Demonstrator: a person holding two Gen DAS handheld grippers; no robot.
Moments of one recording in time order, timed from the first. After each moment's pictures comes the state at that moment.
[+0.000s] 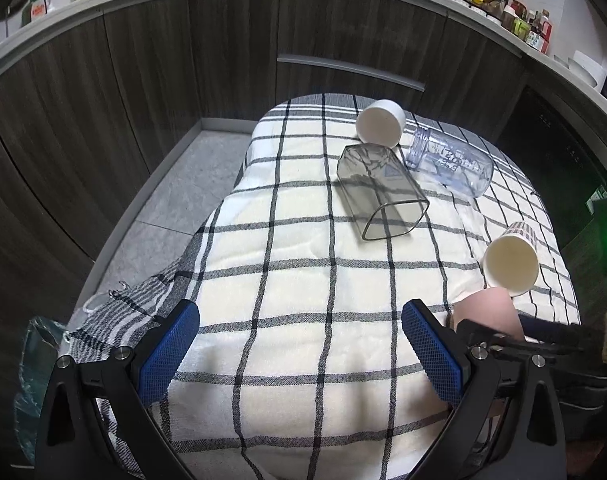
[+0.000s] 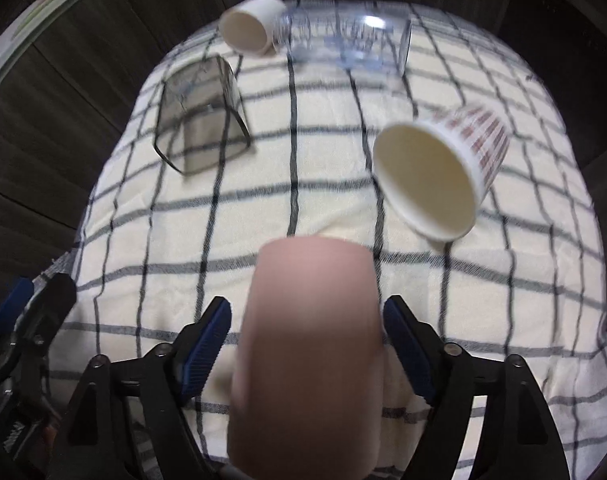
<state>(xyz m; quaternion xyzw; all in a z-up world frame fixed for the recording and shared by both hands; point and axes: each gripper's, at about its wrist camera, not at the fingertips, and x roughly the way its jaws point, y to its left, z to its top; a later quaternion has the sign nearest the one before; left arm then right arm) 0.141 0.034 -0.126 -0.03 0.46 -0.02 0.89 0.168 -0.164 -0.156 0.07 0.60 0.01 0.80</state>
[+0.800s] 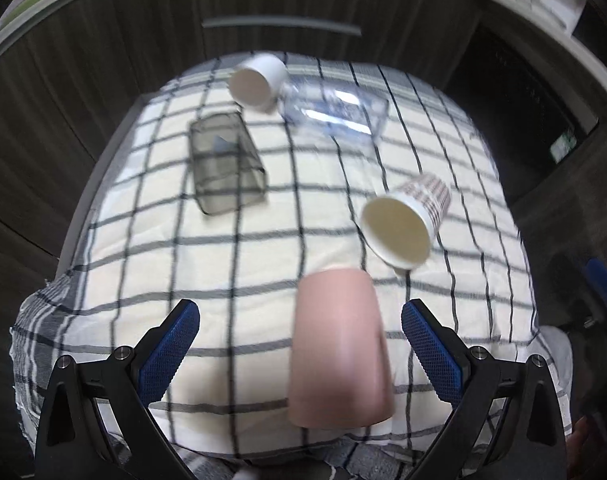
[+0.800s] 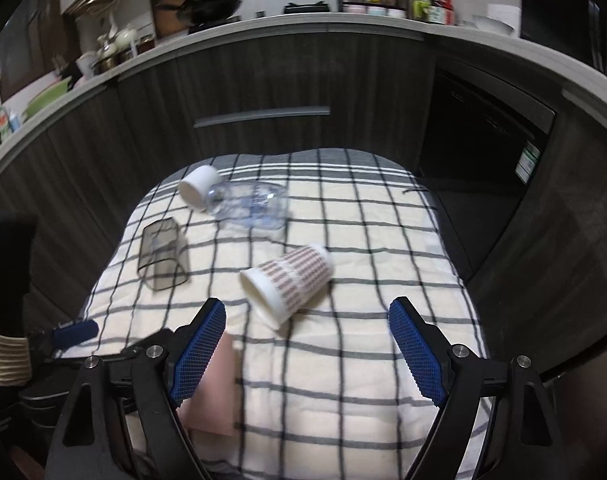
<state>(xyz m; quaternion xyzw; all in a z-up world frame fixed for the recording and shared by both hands) 0.158 -0.105 -0.117 0.01 0.56 -0.09 0.82 0.108 -0.274 -0.056 0.07 0.41 -0.07 0.91</state>
